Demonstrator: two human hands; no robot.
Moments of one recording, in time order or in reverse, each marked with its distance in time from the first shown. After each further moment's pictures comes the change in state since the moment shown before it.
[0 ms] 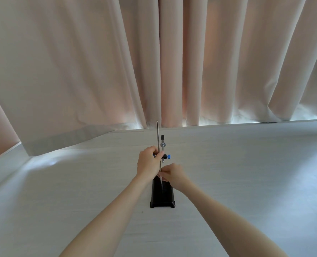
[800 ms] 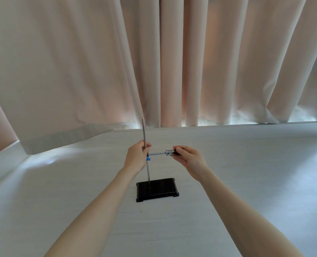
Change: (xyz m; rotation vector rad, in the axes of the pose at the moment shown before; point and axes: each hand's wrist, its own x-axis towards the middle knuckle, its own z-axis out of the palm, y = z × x) left_hand 0.022 -0.018 -0.026 -0.020 -0.042 -0.027; right_hand -0.005 0.002 -0.057 0.978 0.131 -0.074
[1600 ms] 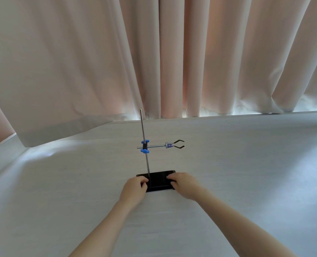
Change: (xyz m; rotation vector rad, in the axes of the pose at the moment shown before) left_hand -0.063 -0.104 0.040 0.301 -0.217 -0.096; right_hand -0.022 0.080 -0.020 -1.510 -0.297 -0.018
